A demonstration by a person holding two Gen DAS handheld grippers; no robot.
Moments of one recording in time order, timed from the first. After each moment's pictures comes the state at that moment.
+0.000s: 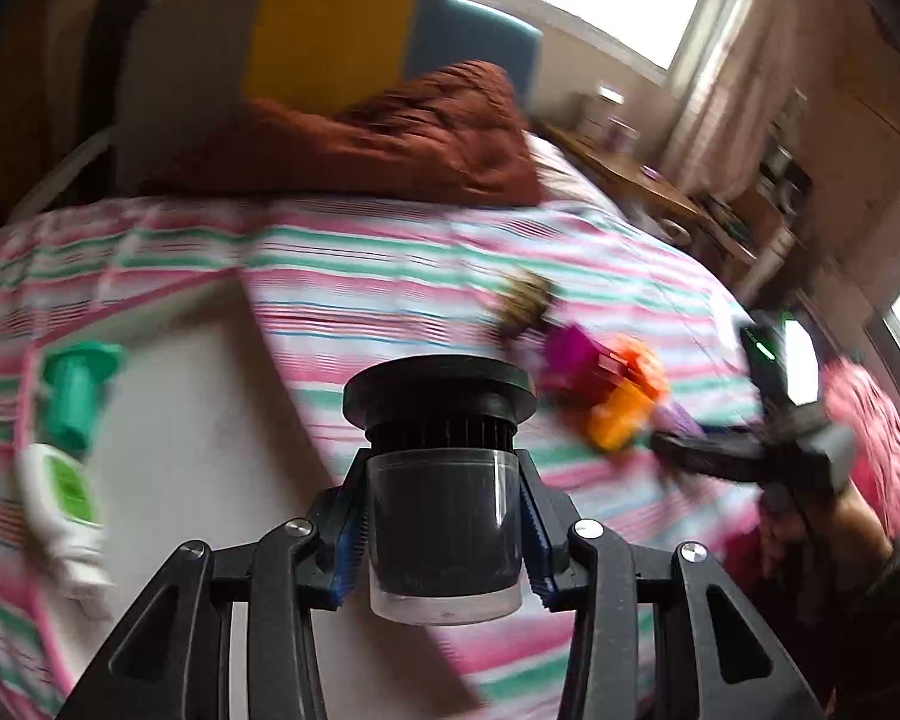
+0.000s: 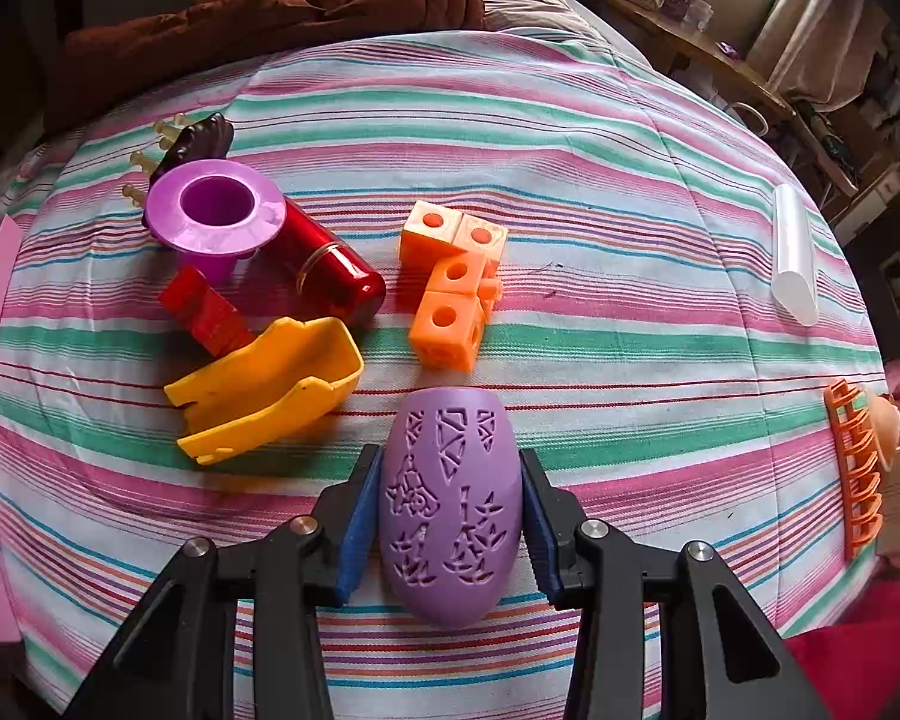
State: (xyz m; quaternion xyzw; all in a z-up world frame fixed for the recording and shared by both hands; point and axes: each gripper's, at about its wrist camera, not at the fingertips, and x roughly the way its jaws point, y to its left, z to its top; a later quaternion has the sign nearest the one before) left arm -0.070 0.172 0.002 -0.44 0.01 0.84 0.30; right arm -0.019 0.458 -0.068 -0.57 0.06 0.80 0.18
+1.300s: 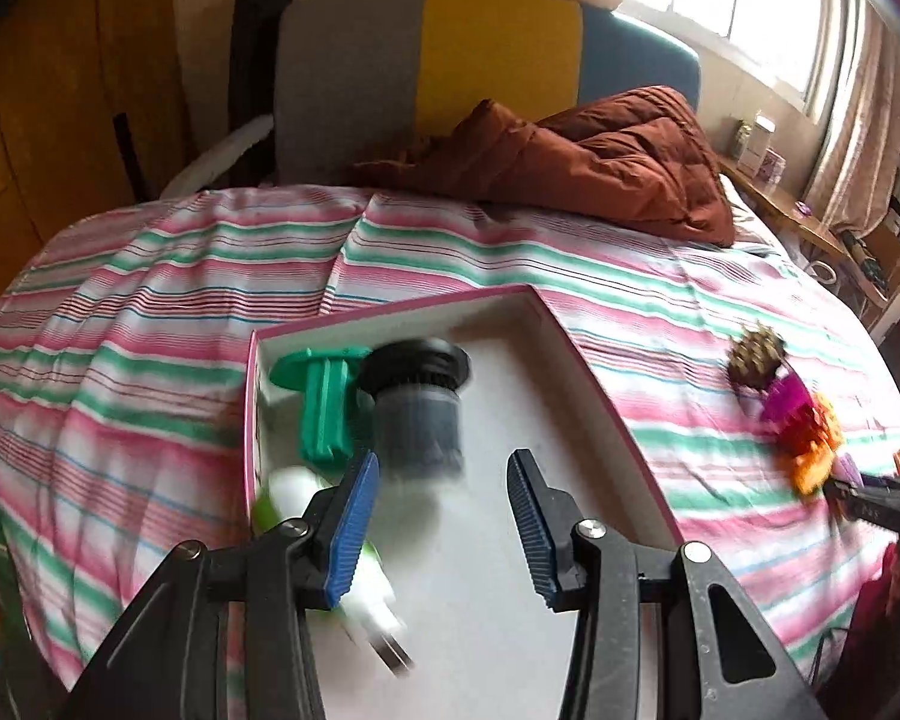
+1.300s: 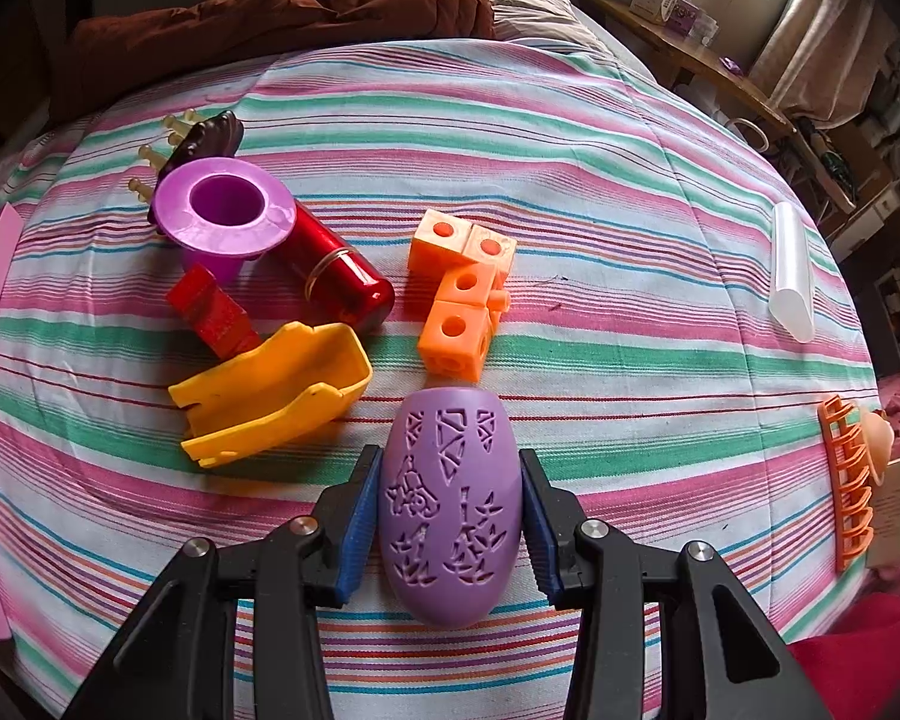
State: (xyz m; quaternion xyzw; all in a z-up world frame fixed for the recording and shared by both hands) left arm -0.103 0.089 -0.004 -0.43 0.04 0.89 0.15; right arm -0.031 0.461 -0.071 -0.56 0.04 0.80 0.18
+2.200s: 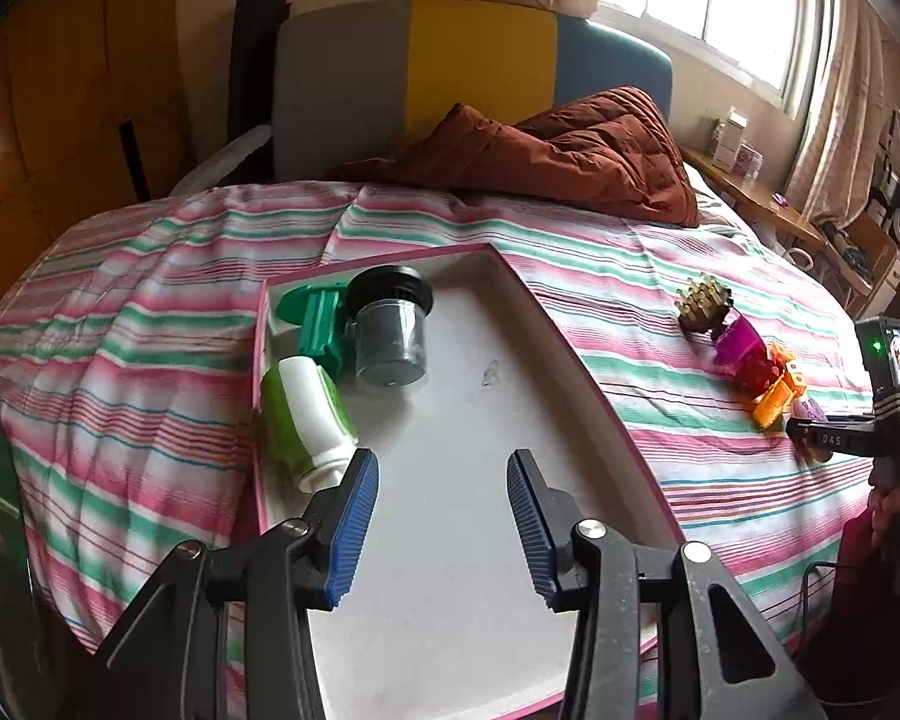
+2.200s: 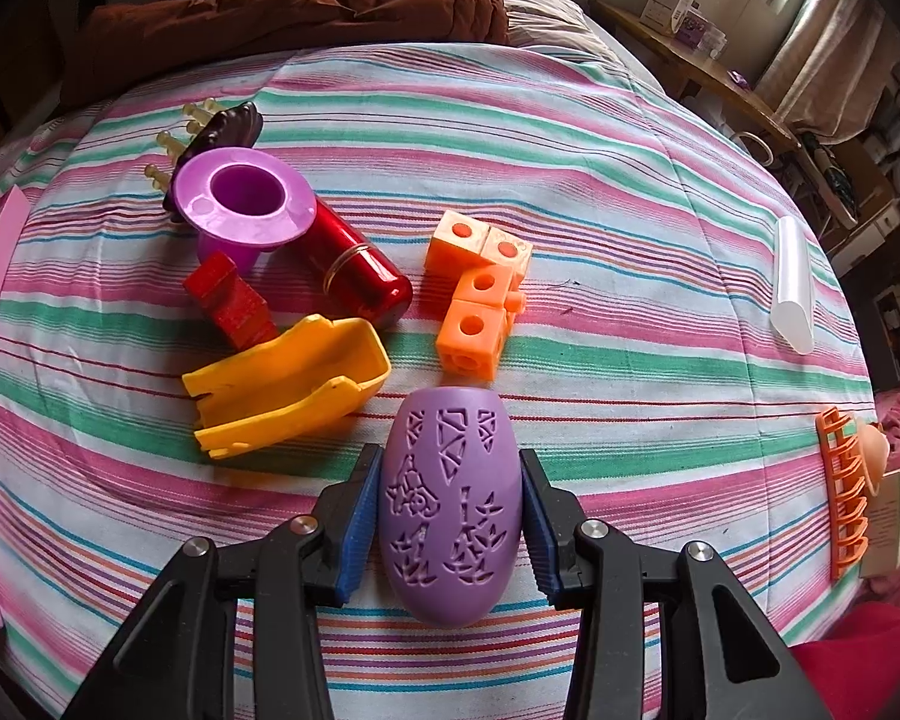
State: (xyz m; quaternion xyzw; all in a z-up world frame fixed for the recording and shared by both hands) left arm -0.043 0.077 -0.002 -0.42 0.04 0.89 0.16; right arm -0.031 0.455 -0.071 -0.56 0.03 0.81 0.18
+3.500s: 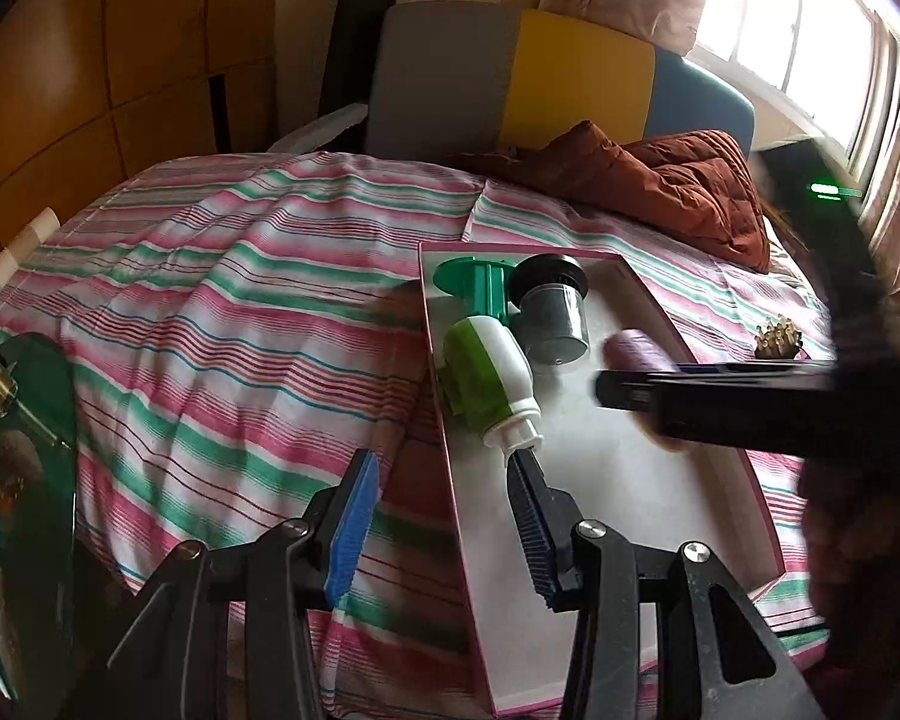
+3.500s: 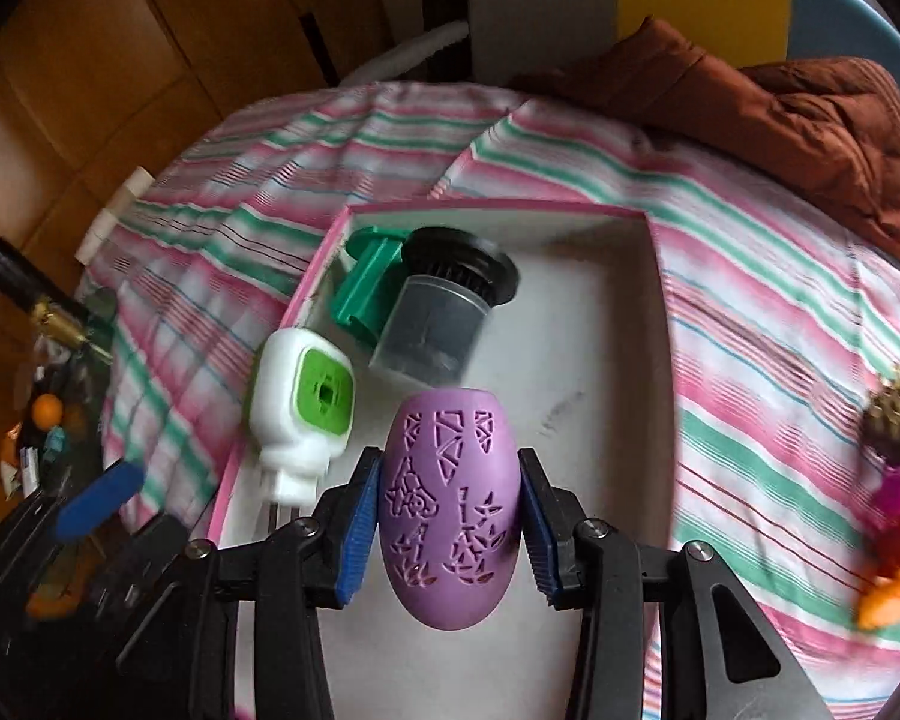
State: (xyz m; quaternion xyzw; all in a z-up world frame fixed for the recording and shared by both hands) left arm -0.039 -0.004 -0.012 -0.43 -0.01 0.90 0.09; right arm -0.127 0.145 -0.038 -0.53 0.02 0.84 -0.14
